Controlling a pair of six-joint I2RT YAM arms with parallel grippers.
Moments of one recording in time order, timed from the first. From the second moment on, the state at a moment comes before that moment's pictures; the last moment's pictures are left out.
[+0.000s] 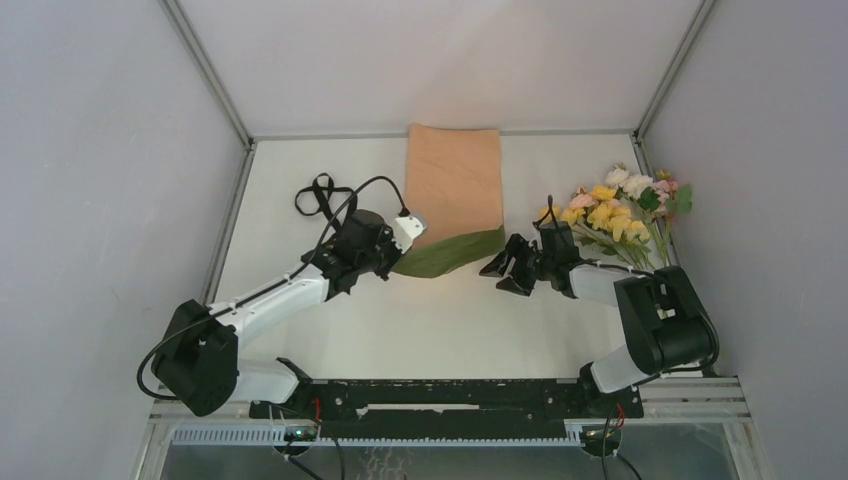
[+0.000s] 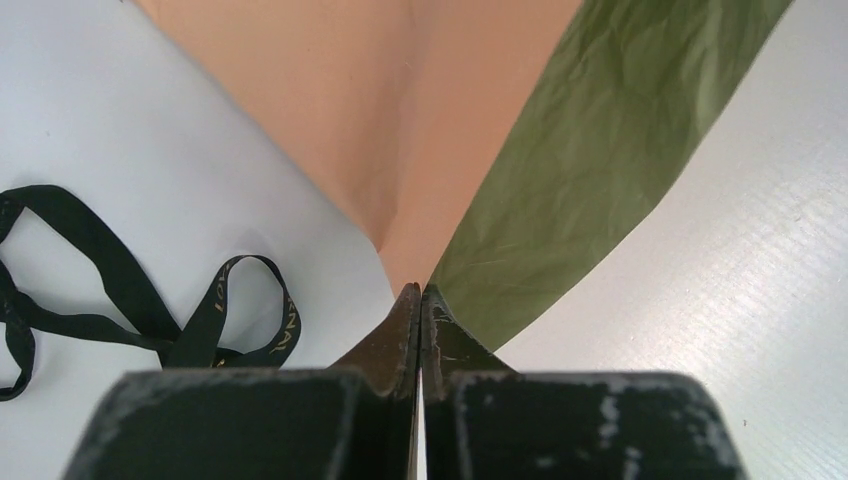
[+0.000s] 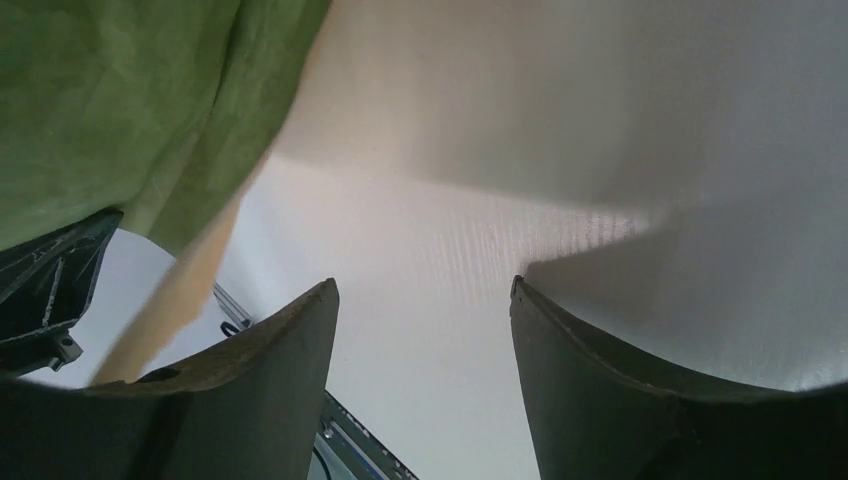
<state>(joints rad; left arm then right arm) -0.63 1.31 0.79 -0.17 0.07 0.31 0.26 1.51 0.55 0.10 -0.53 0.85</state>
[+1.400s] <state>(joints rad) -0.59 1.34 0.79 -0.19 0.11 0.26 0.20 1.64 0.51 0.38 -0.64 1.04</state>
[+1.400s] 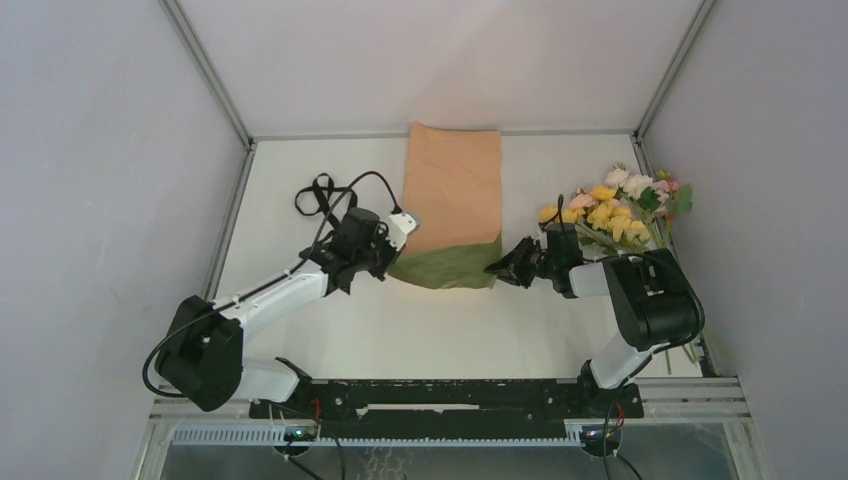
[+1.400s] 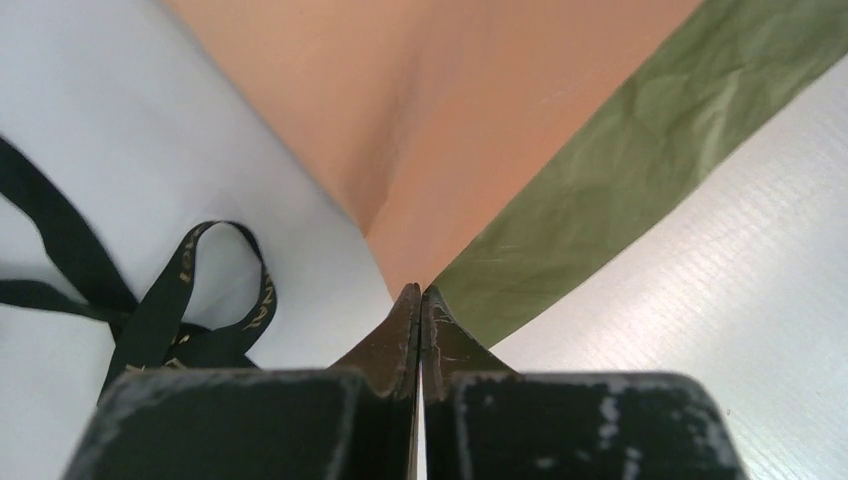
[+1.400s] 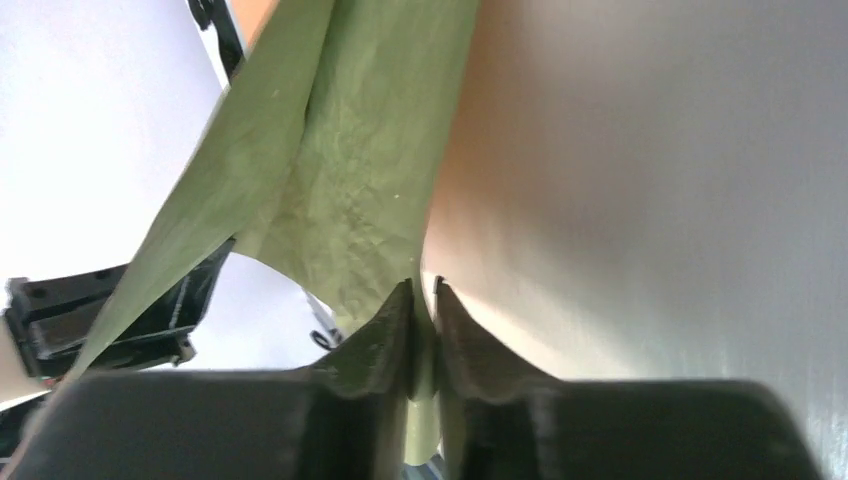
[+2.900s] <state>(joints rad) 0.13 1.33 0.81 -0.45 0.49 0.16 0.72 0.92 0.75 -0.74 0.26 0.80</state>
